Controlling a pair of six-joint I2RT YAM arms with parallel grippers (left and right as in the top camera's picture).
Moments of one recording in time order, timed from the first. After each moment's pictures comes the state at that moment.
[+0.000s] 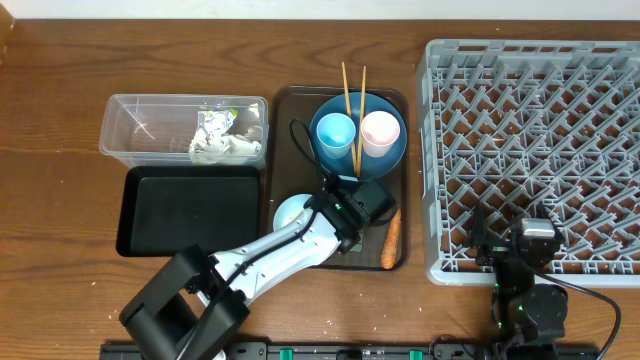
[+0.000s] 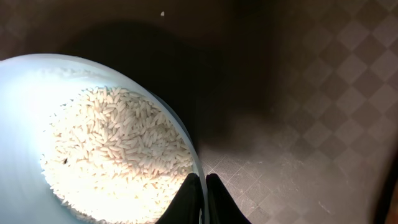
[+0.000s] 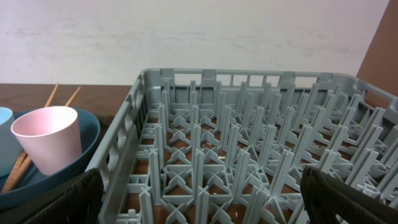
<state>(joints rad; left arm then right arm) -0.88 1.71 1.03 -0.71 -0.22 -0.72 0.09 0.01 0.01 -0.06 0.15 -0.01</state>
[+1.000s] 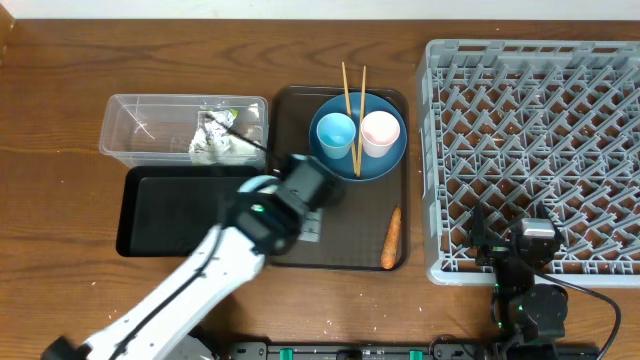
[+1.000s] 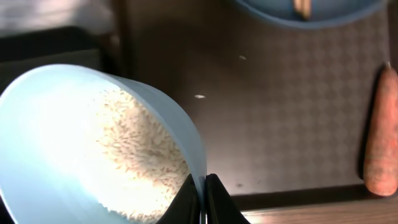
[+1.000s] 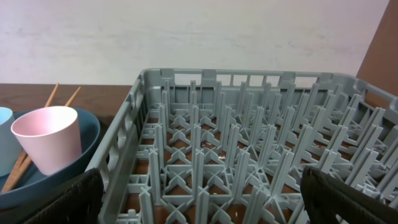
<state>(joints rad) -0.67 1.31 1.02 -0.92 -0.19 -0.50 0.09 0.01 0.01 -0.06 0.15 -0.01</state>
